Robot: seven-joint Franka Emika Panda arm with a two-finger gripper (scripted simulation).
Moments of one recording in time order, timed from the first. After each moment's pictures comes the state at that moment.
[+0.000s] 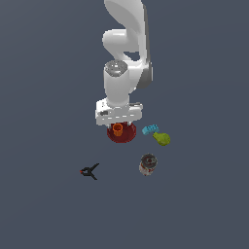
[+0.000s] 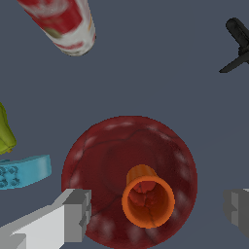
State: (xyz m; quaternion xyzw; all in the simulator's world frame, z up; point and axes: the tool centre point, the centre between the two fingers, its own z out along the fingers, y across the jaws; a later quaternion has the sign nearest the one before) arm -0.071 -0.025 0.132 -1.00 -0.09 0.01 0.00
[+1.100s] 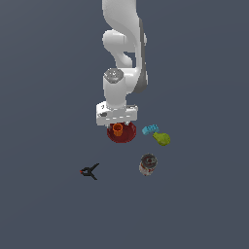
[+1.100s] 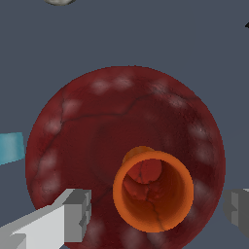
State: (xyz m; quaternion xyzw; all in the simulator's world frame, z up) arm -0.107 -0.037 0.085 -1.00 -0.10 0.00 0.00
